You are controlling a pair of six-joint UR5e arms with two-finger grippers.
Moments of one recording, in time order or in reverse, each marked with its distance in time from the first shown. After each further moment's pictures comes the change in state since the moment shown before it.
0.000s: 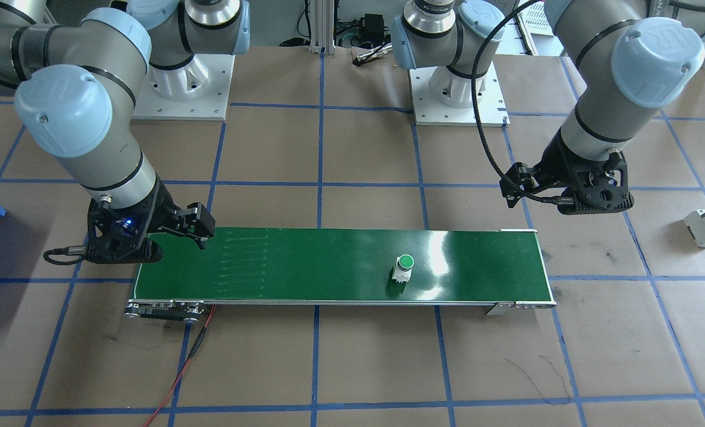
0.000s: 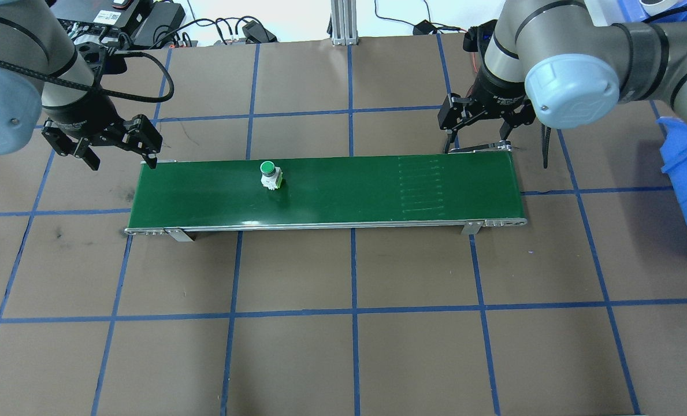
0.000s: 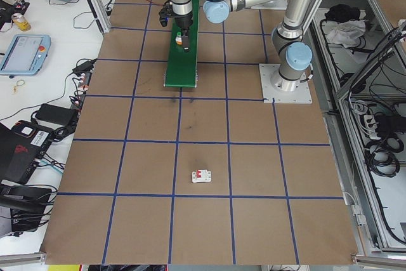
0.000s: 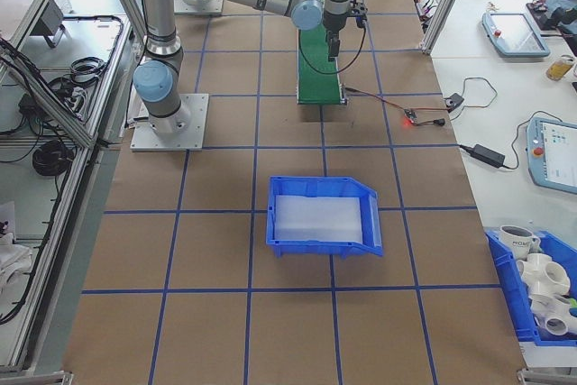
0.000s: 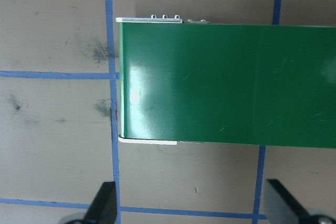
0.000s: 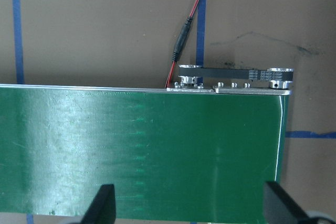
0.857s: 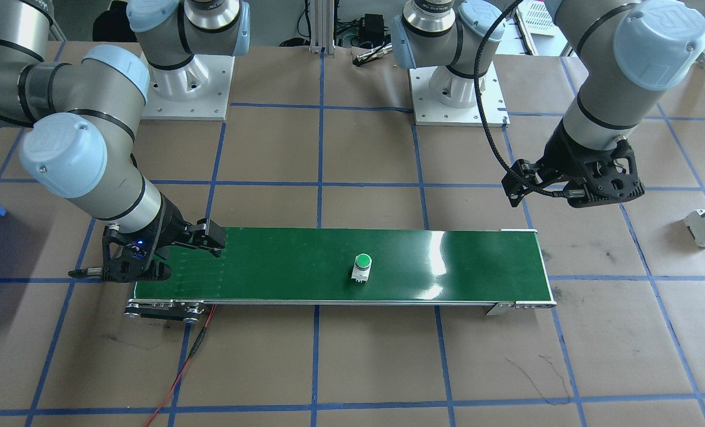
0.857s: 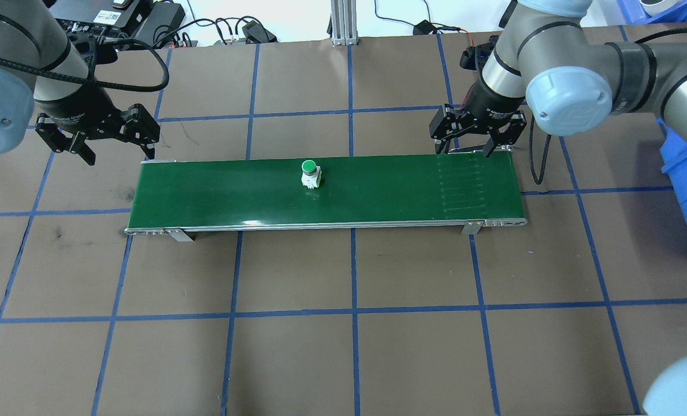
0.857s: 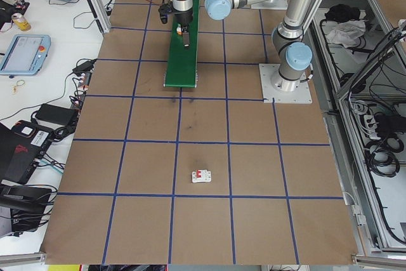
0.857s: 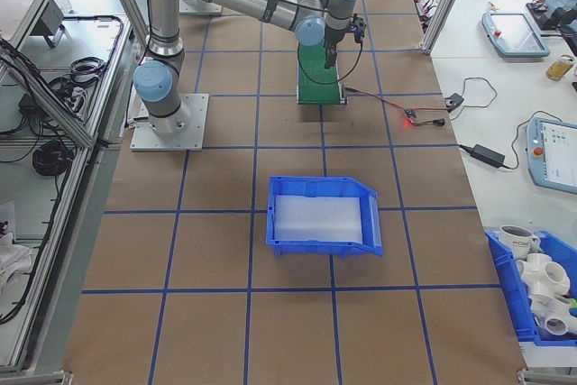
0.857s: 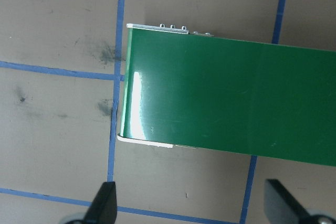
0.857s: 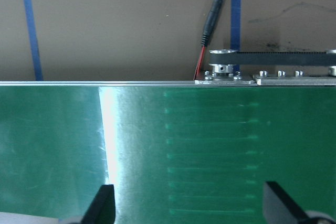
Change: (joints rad) left arm -0.007 0.023 0.008 0.010 -0.003 -0.097; right arm -0.034 0.052 0.030 -0.007 0.140 0.008
